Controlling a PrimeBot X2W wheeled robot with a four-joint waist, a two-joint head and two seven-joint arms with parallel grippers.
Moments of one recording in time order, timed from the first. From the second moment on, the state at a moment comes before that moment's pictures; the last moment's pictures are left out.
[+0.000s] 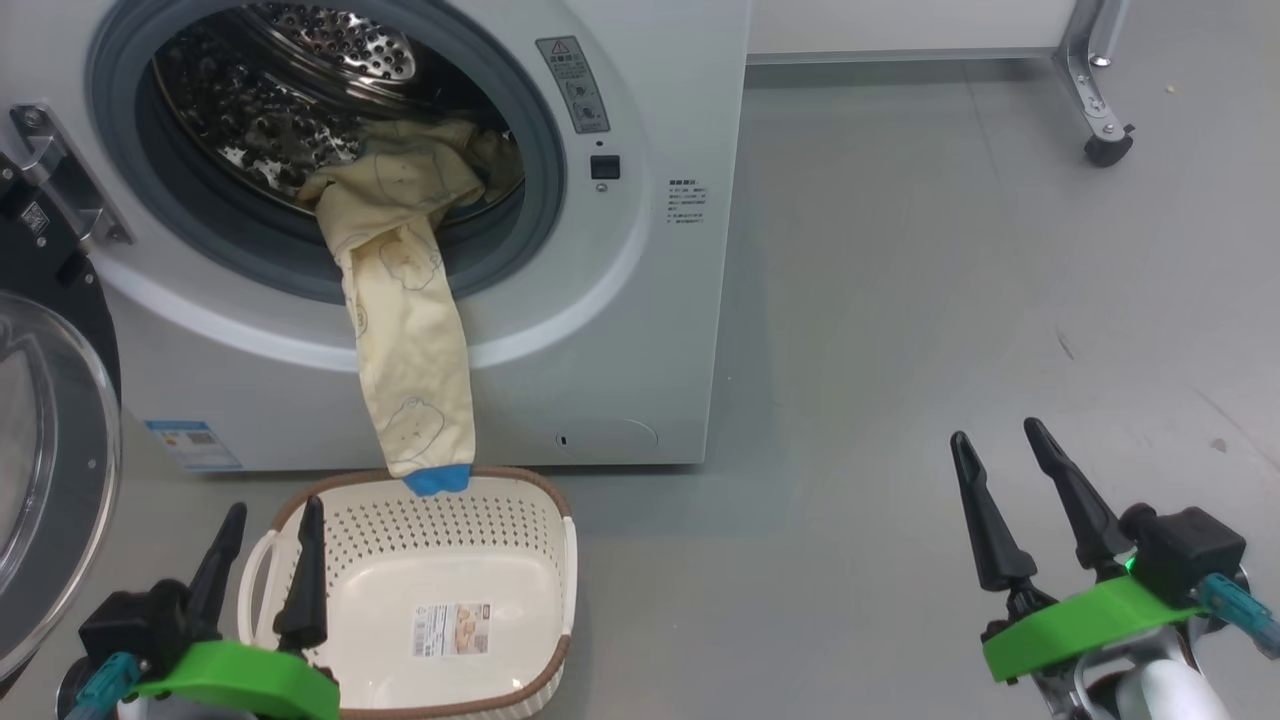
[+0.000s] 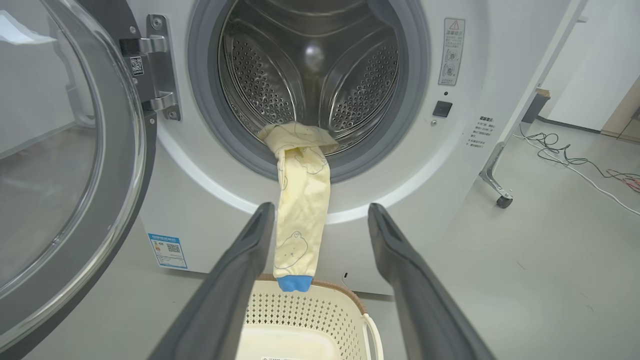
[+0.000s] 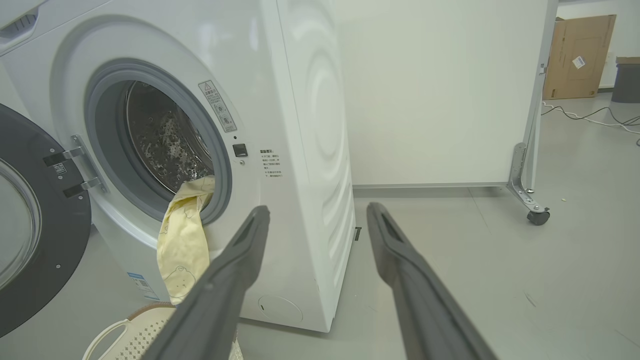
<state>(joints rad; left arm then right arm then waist) -0.09 0.27 -0.20 0.28 -0.47 -0.05 -0.25 0.02 -0.06 0.04 0.11 0.20 0.13 -0.26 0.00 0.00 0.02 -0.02</state>
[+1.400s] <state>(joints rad) -0.80 0.29 -0.19 0.91 -0.51 -0.10 -0.23 -0.22 -0.05 0.06 0.03 0.17 0.13 -0.26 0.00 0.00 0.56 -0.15</state>
